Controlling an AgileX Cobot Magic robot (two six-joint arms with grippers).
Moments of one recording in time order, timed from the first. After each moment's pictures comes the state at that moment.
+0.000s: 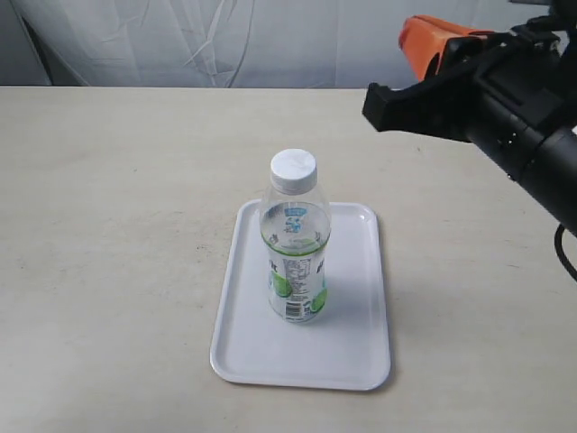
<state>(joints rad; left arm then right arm) -0.02 0.00 0.00 -0.05 0.17 0.06 0.98 1.09 -0.54 0.80 -0.65 -0.60</state>
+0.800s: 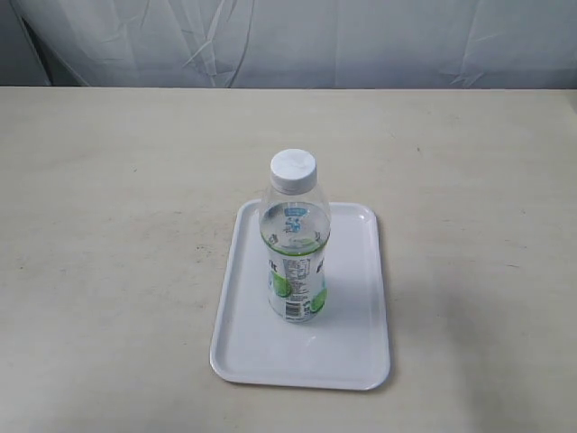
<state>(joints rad) -0.02 0.00 0.00 -0.05 0.17 0.06 0.02 0.37 -0.41 0.62 0.43 -0.54</state>
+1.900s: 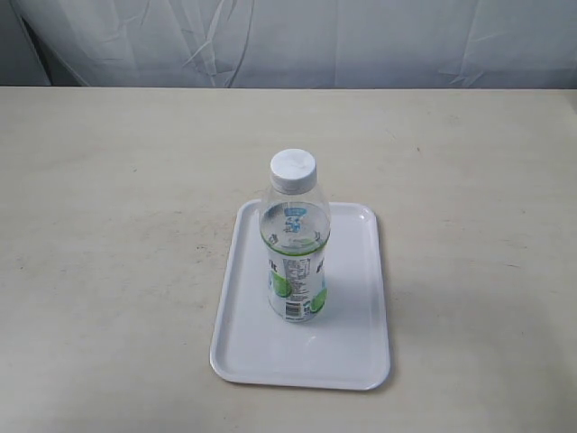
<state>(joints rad) -0.02 0.00 0.00 -0.05 0.17 0.06 0.01 0.07 -0.01 -0.07 0.32 0.08</state>
